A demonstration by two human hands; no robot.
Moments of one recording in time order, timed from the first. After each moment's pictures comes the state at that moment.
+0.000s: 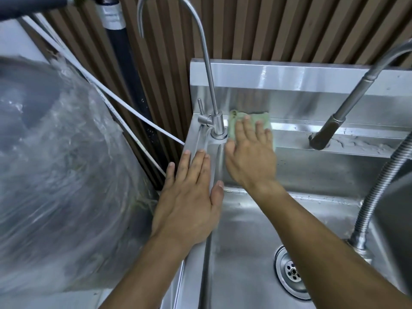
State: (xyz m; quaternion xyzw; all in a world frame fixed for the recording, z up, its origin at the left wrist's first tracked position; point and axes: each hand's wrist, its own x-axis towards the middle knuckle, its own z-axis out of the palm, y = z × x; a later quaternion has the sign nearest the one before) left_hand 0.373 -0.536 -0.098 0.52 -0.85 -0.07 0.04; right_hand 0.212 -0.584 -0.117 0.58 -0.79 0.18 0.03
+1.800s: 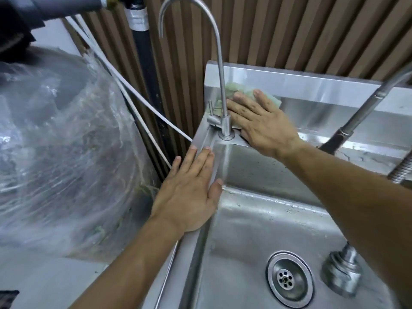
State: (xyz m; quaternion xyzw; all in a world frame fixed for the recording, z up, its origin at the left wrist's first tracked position) left_hand 0.375 -0.537 -0.094 0.52 -0.85 -0.08 0.02; right_hand 0.134 -0.639 -0.075 0.81 -0.50 -0.04 0.30
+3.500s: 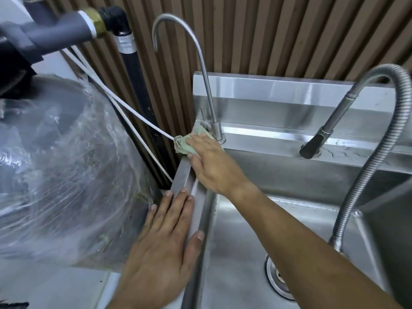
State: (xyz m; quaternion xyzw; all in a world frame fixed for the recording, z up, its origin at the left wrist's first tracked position) left_hand 0.427 -0.453 -0.112 0.51 -0.86 -0.04 0.07; right_hand 0.243 -0.576 -0.098 0.75 -0.57 0.28 -0.19
